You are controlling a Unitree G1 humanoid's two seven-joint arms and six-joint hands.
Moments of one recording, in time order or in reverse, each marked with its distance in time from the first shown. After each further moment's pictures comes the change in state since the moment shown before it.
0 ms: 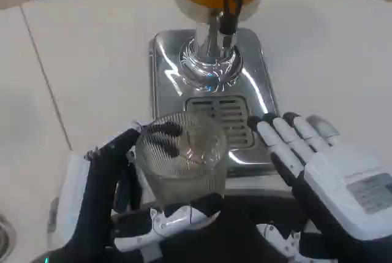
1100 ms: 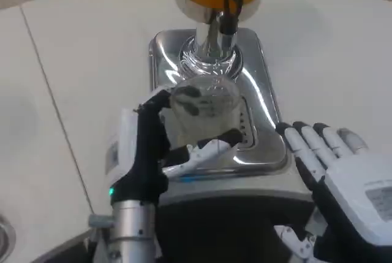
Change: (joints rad) left arm -0.550 -0.076 -0.059 0.681 0.081 0.038 0.261; right arm 0.068 0.121 0.002 -0.064 -0.135 0.057 0.071
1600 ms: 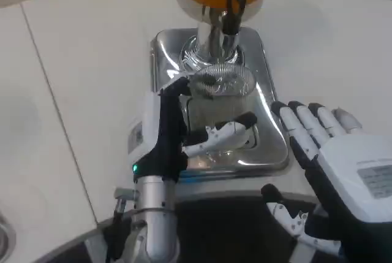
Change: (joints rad) left arm -0.253 -0.009 -0.046 0.367 -0.004 -0.024 0.132; right arm -0.105 0.029 0.015 0.045 -0.025 0.024 0.009
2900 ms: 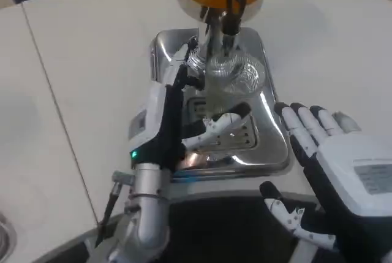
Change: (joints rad) left arm -0.128 0.104 -0.078 0.217 -0.038 -0.106 0.029; right arm -0.033 0.040 0.019 0.044 -0.024 0.035 0.009
